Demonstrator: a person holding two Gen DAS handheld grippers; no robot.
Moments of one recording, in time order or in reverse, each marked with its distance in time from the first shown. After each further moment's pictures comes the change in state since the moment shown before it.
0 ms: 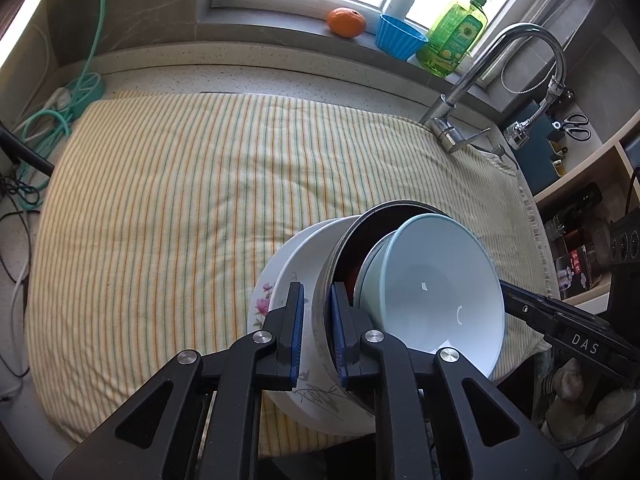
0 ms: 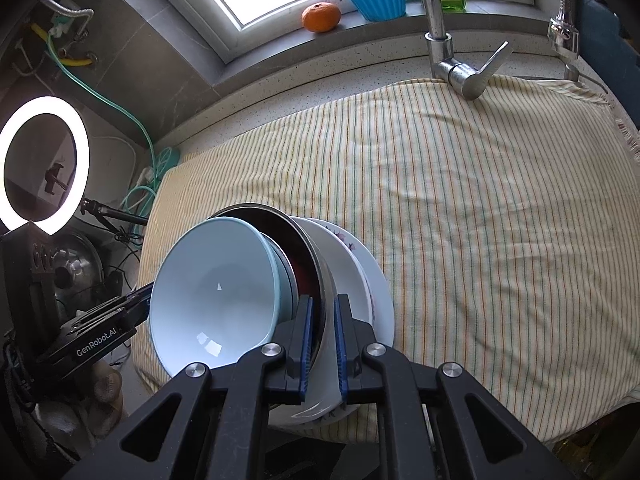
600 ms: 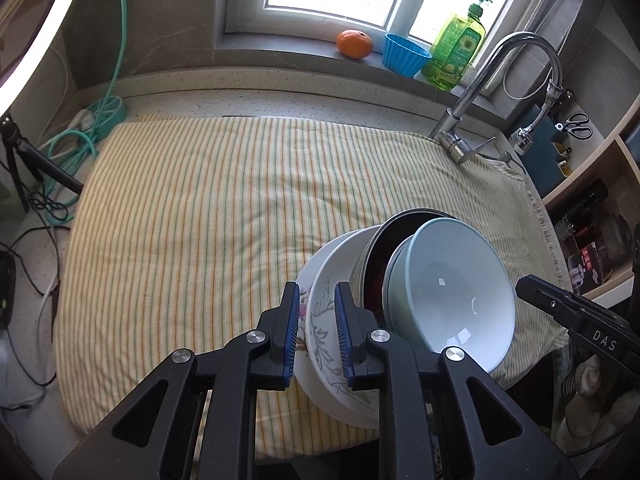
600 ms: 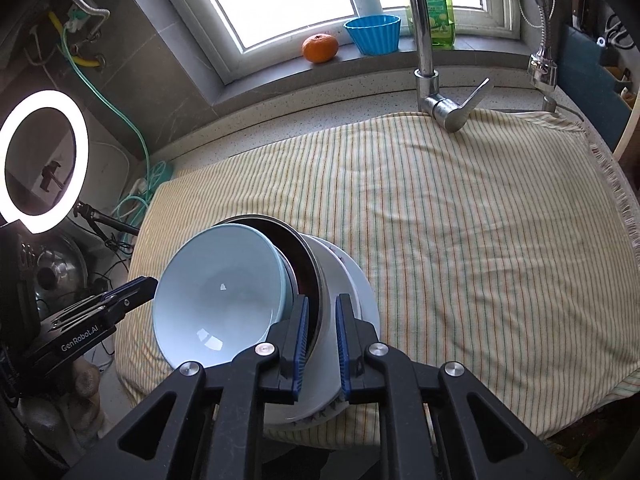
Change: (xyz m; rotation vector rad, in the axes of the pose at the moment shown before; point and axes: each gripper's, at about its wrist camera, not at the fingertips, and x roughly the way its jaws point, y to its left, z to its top) left arm -0.019 0.012 -0.005 0.036 -0.078 0.065; right arm -0.026 0.016 -0.018 -0.016 -0.129 -0.077
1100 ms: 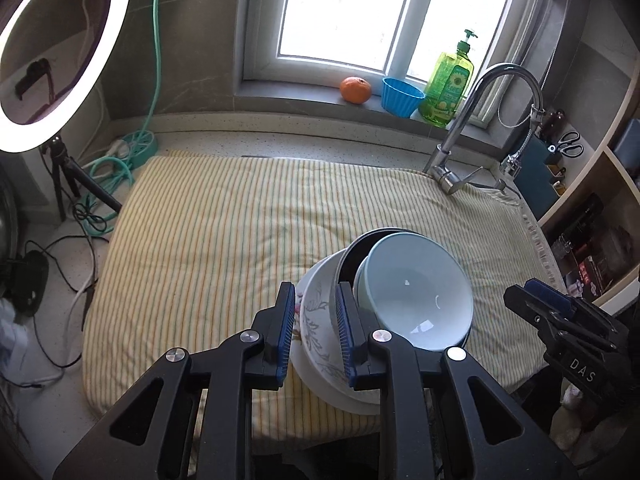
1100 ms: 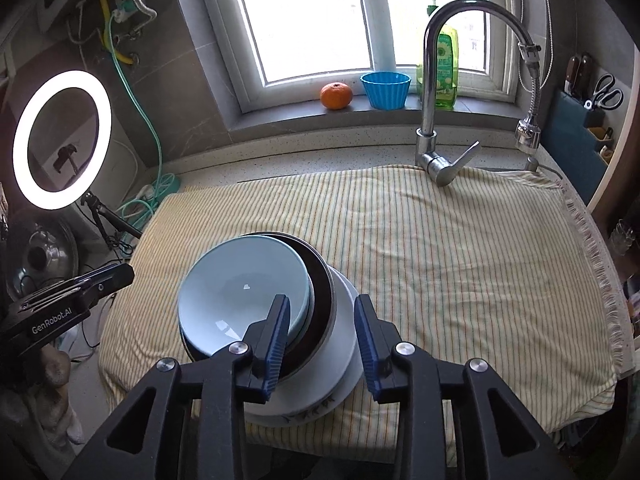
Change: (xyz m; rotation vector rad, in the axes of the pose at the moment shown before) left arm -0.060 -0.037 -0.026 -0.013 -0.146 0.060; right arm -0.044 0.027 -0.021 -0.160 -0.160 -0.086
